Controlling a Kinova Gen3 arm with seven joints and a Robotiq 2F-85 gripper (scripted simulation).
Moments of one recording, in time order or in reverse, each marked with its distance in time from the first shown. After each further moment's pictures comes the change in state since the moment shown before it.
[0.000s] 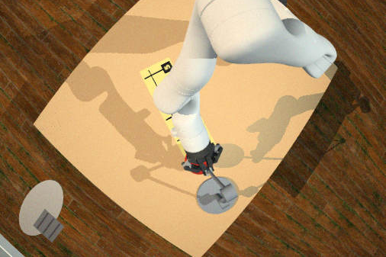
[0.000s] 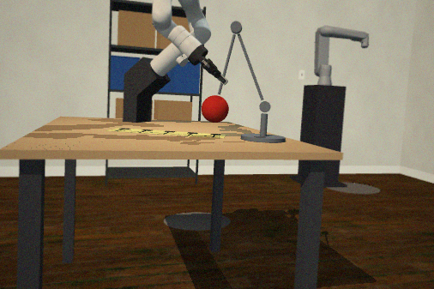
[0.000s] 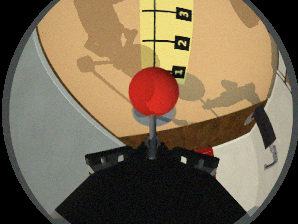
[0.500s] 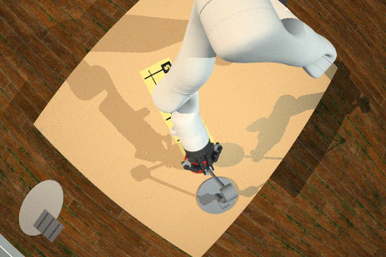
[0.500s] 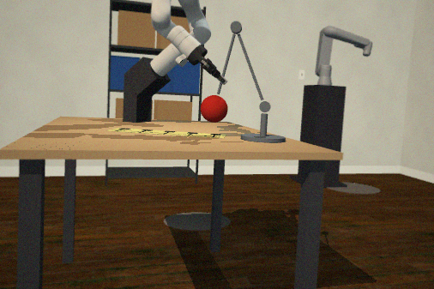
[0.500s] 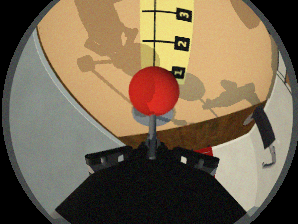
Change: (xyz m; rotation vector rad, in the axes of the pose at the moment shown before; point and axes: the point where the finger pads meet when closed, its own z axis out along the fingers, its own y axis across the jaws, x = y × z) arm 0.001 0.001 -0.002 -0.005 -0.004 -0.005
